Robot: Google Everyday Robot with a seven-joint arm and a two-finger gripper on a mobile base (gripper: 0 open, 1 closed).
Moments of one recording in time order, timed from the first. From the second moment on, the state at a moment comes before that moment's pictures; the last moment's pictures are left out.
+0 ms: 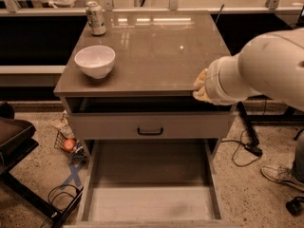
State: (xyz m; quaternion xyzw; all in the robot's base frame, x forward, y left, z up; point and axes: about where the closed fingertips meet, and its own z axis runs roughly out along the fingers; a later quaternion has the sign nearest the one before) arm 0.537 -0.132 0.866 -0.66 0.66 -0.15 0.32
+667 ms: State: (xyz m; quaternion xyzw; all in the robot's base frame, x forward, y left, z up) arm 0.649 -0.131 0.921 -0.70 0.58 -0.21 0.36
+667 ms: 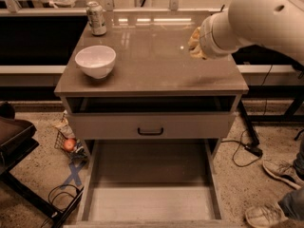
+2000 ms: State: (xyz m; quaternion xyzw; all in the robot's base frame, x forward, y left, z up) arm 0.772 -0.065 0.864 -0.77 0.48 -0.11 0.40
